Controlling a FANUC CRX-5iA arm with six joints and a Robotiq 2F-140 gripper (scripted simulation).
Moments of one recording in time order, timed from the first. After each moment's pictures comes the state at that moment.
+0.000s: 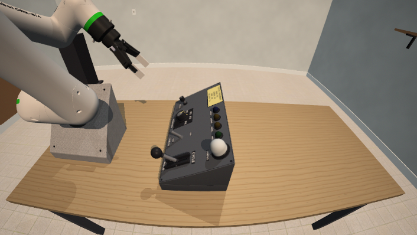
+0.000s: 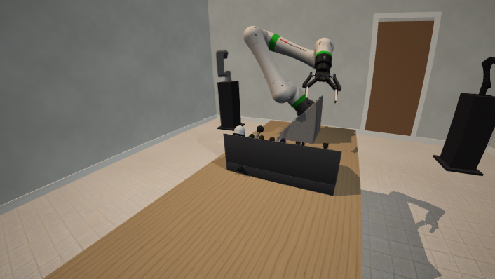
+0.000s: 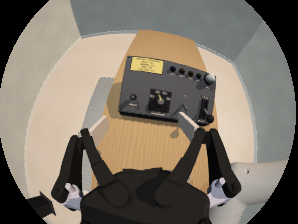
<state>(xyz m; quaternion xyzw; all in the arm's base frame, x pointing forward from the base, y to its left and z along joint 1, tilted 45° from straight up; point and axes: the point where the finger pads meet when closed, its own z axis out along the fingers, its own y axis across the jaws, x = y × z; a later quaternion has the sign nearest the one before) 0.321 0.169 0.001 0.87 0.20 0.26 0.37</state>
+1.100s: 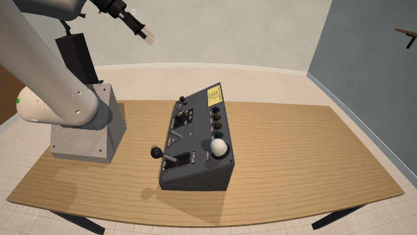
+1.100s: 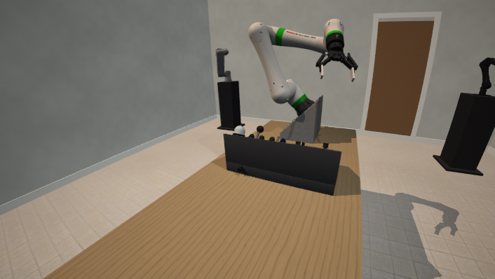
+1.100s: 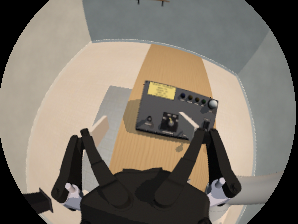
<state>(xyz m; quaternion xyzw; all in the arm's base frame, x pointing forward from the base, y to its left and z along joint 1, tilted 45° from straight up) 0.354 0.299 0.028 0.87 0.24 0.27 0.34</state>
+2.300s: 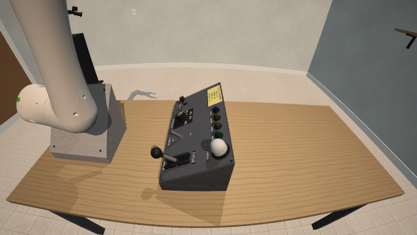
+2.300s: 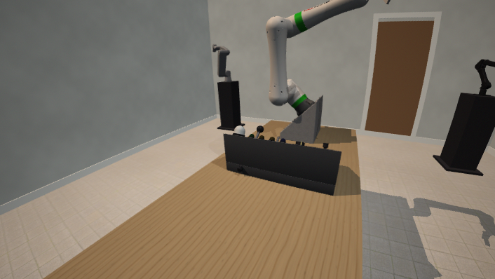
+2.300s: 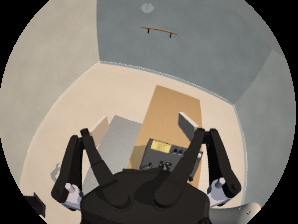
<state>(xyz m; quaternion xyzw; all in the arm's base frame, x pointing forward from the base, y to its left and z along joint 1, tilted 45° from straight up) 0.497 0.580 0.171 0.82 0.32 0.34 0.33</state>
